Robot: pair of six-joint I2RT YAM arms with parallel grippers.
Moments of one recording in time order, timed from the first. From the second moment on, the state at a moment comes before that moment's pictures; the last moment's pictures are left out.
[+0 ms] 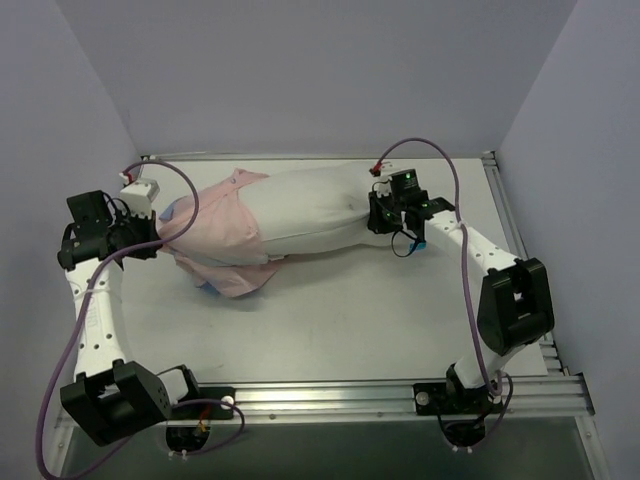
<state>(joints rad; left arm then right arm) 0.35 1.18 1.20 -0.83 0.40 0.39 0.36 1.64 1.20 -0.36 -0.10 0.07</state>
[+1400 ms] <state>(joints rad) 0.25 1.46 1.70 -0.63 0.02 0.37 -0.09 1.61 1.42 -0.53 0.05 0.21</state>
